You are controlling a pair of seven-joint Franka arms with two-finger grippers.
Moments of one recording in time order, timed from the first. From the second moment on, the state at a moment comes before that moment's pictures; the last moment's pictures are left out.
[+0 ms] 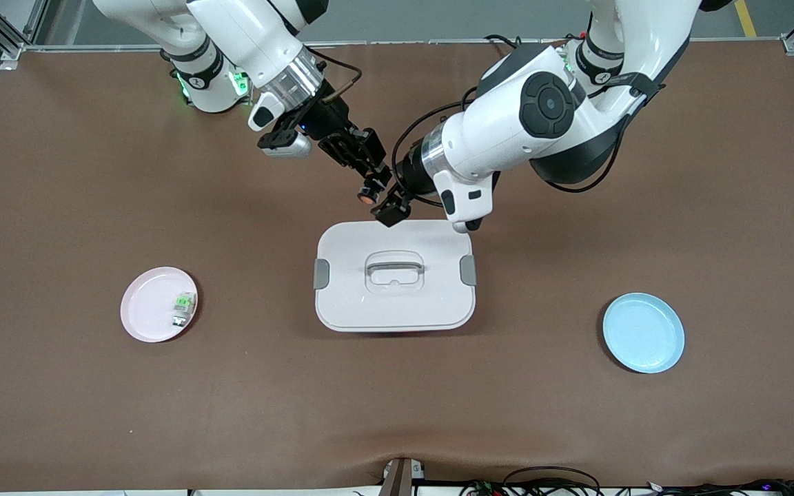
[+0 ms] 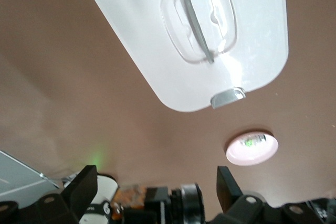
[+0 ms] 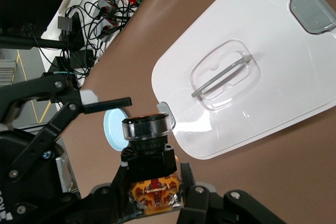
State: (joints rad) left arm -0.08 0.52 -0.78 -1.36 -0.13 1.98 -1.84; right arm 0.20 -0.02 0.57 -2.08 0.41 2.75 1.02
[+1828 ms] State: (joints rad) left arm 0.27 0.38 -0.78 -1.36 0.18 1.64 -0.96; right arm -0.48 0.06 0.53 -1.91 0.00 2.10 -1.20
